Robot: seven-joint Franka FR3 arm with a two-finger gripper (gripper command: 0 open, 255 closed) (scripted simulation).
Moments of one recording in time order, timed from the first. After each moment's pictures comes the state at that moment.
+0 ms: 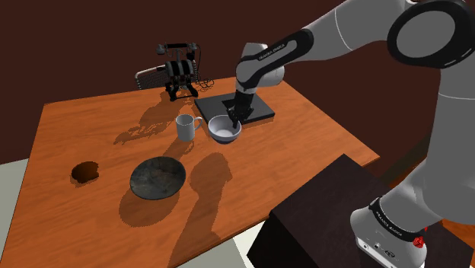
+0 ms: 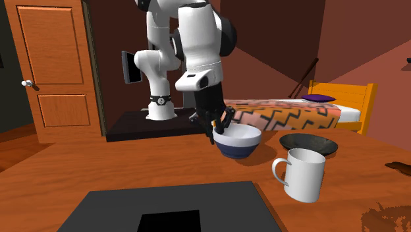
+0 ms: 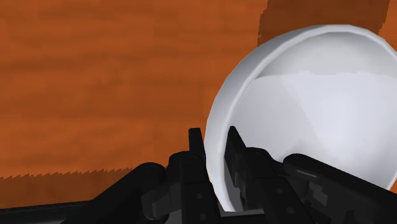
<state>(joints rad) 0.09 0.52 0.08 -1.86 0.22 2.30 0.07</state>
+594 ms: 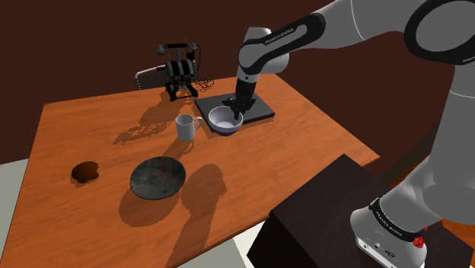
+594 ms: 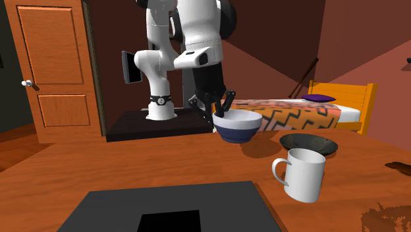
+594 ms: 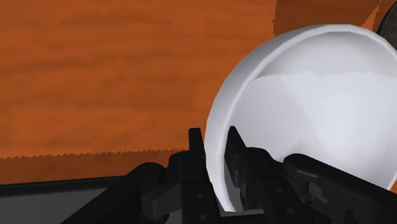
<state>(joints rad) 0.09 0.44 0.08 -1.84 0.22 2.20 0.09</state>
